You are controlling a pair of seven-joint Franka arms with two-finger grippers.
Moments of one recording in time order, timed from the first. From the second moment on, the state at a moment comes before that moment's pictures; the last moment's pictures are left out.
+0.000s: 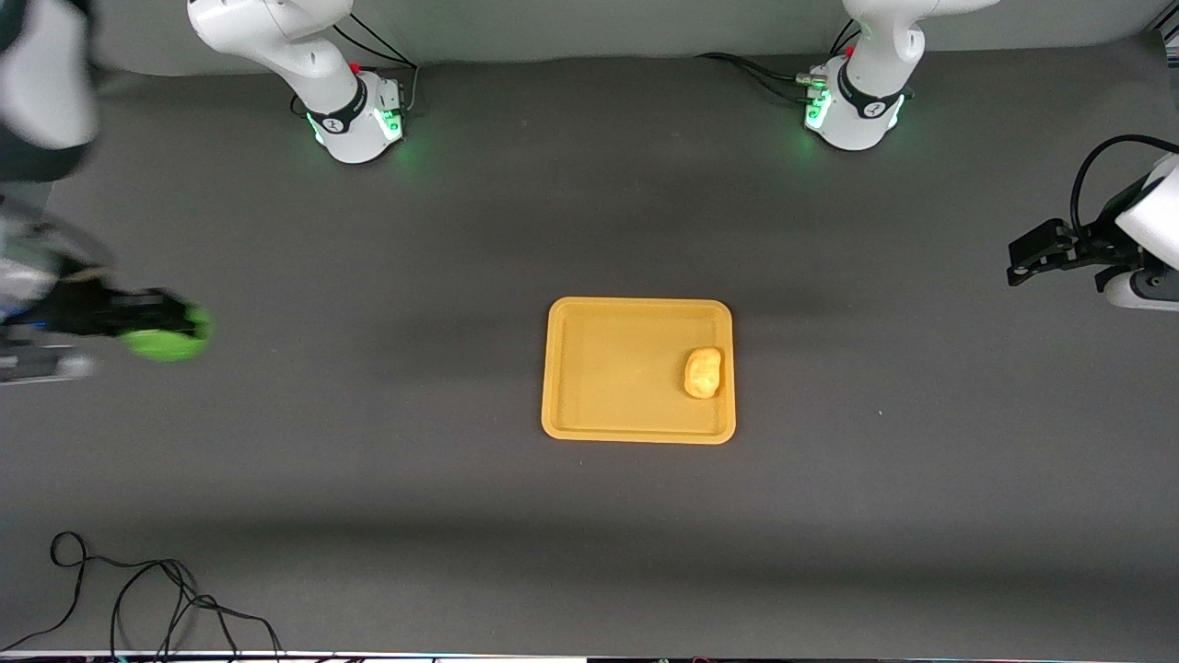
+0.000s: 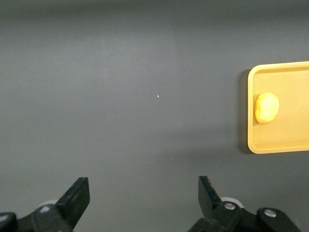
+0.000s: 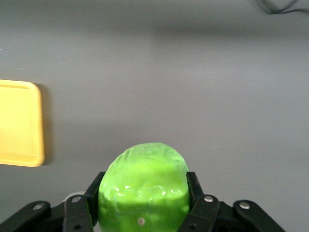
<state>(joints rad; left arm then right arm) 0.09 0.03 -0.11 -1.60 0.00 1.62 0.07 0.49 0.20 -0.39 -1.45 0.12 1.59 0.09</state>
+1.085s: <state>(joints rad) 0.09 0.03 -0.11 -1.61 0.00 1.62 0.08 0.92 0.87 -0.20 -1.01 0.12 1.92 0.98</state>
